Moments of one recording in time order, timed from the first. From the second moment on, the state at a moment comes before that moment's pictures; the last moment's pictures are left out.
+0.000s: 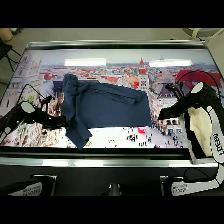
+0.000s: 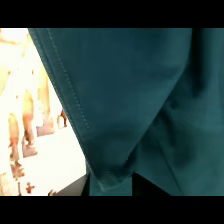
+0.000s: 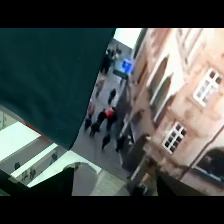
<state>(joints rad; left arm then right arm) 0.05 -1.32 0.85 1.13 -1.09 -1.45 -0.20 -1.61 1.28 -1.18 1.39 0.92</state>
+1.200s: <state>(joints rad) 0.07 -1.14 1.04 1.13 -1.04 -1.40 -0.12 -1.57 1.22 -0.92 1.29 0.85</state>
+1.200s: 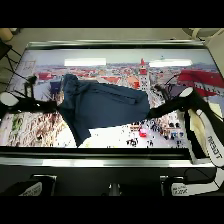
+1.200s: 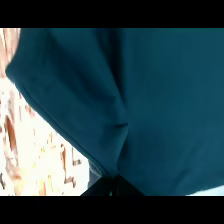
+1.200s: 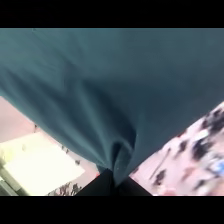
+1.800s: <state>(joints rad) 0.16 -0.71 1.91 1.29 -0.93 -1.63 -0.23 -0.87 1.99 -1.24 1.15 0.90</state>
